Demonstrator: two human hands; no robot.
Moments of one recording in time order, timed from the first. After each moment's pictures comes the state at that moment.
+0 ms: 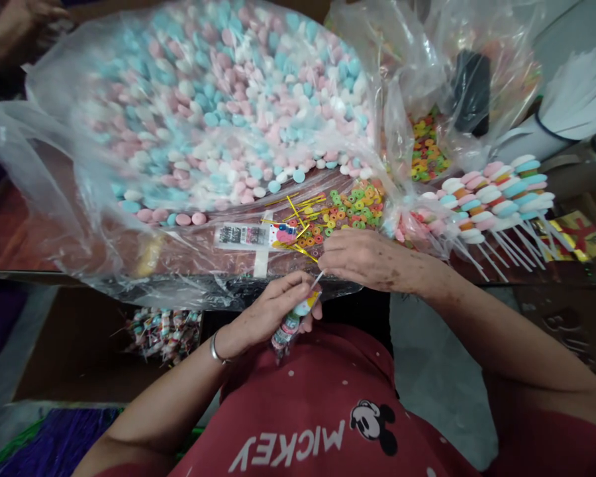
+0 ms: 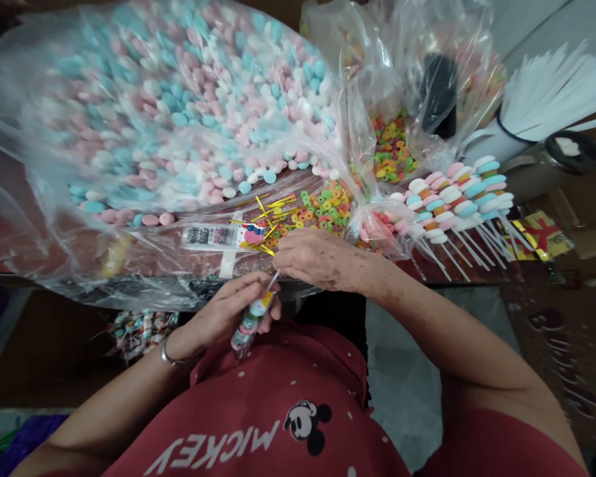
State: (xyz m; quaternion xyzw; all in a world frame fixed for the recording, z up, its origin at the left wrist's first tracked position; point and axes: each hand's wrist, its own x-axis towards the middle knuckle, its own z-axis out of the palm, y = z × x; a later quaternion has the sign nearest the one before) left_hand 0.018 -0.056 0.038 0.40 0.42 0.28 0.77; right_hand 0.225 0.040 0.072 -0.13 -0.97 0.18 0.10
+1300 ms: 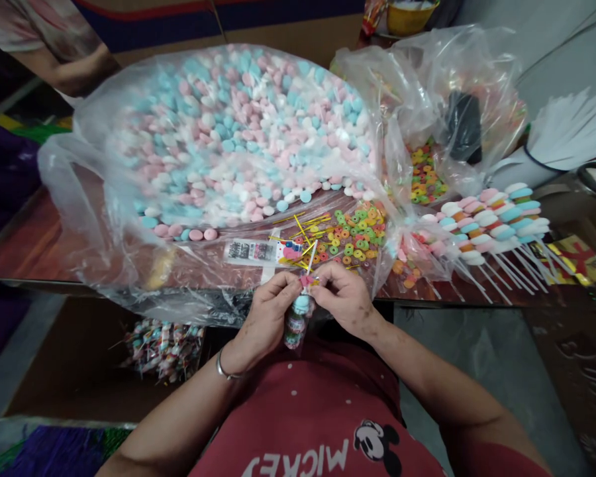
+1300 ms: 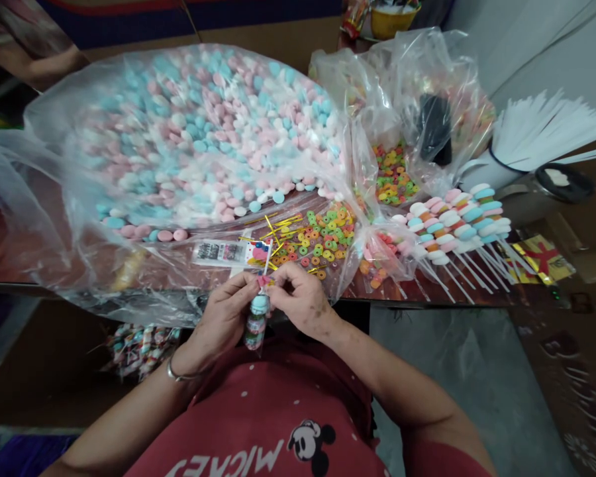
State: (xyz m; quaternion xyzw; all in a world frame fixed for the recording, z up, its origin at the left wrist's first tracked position) left_hand 0.026 -0.051 0.032 0.27 0.48 0.48 0.69; right_hand 0.174 -0.018 0.016 -0.40 -0.55 0.62 0.39
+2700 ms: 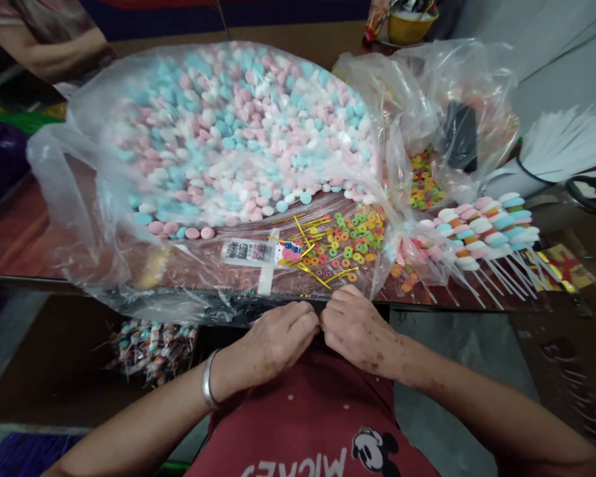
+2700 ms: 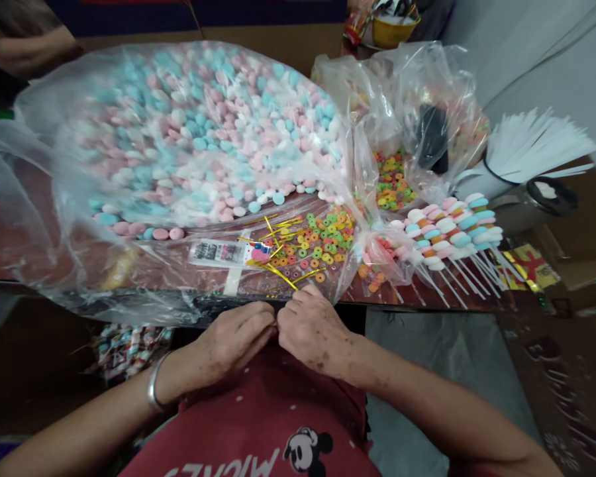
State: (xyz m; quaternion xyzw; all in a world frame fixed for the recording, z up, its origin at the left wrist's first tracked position) left_hand 0.006 -0.064 0.033 0.85 0.36 0.24 0.28; right_hand 0.204 -0.039 0.034 -0.27 -0.94 0.09 0.19
